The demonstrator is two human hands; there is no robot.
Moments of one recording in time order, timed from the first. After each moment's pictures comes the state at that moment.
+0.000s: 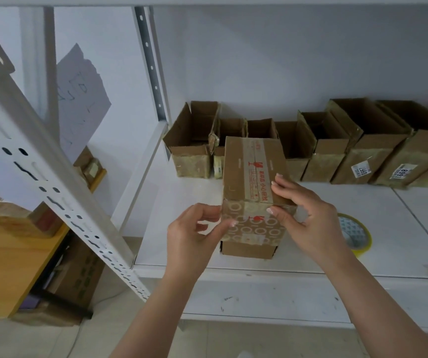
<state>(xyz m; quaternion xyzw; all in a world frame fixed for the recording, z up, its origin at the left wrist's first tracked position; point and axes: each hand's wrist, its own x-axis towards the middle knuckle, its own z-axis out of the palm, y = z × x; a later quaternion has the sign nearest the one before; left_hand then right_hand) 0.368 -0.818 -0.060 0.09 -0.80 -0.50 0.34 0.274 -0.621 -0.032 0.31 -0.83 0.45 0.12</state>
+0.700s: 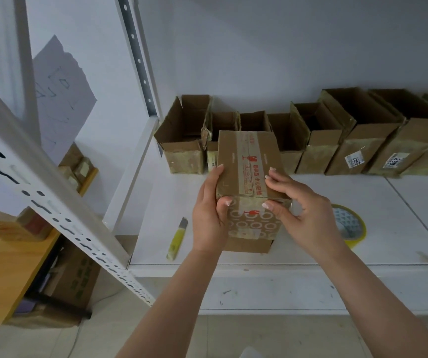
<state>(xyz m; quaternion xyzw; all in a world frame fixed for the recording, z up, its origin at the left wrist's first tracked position) 0.316 -0.798 -0.077 0.04 -0.77 -0.56 0.30 0.276 -0.623 -0.029 0.30 -0.83 0.46 0.11</state>
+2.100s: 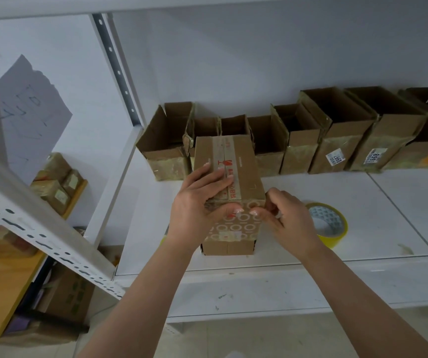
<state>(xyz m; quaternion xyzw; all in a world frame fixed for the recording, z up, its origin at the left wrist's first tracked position) 0.310 -0.803 -0.031 -0.05 -0.90 -0.36 0.25 0.249 -0.604 -0.059 0.33 -0.84 0.39 0.19</state>
